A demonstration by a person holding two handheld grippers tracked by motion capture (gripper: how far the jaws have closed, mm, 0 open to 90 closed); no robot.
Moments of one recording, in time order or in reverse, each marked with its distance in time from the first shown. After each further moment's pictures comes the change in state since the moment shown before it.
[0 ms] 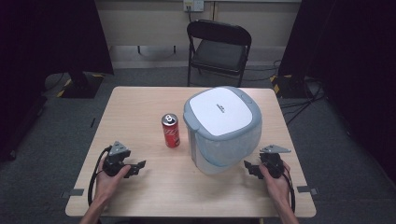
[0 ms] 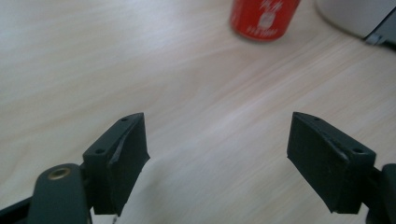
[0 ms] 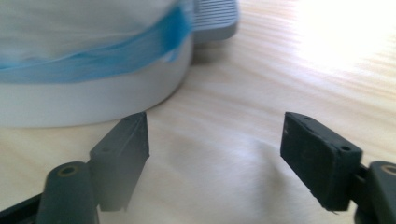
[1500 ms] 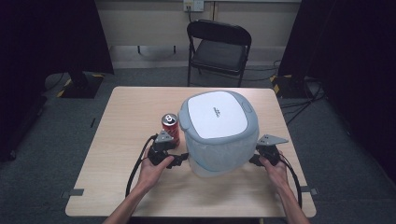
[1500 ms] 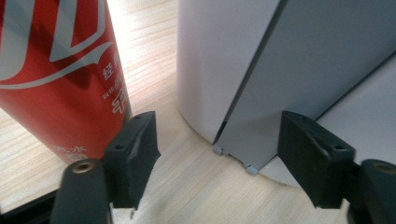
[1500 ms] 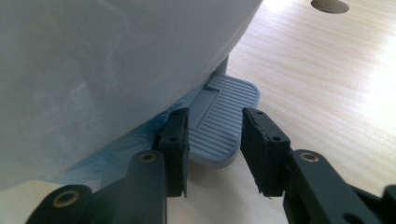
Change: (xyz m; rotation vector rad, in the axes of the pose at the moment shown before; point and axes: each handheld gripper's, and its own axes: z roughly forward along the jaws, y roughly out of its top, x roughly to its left) left arm -0.088 0.074 0.058 -0.032 -0.200 0.034; right arm -0.011 0.027 0.016 -0.165 0.224 -0.203
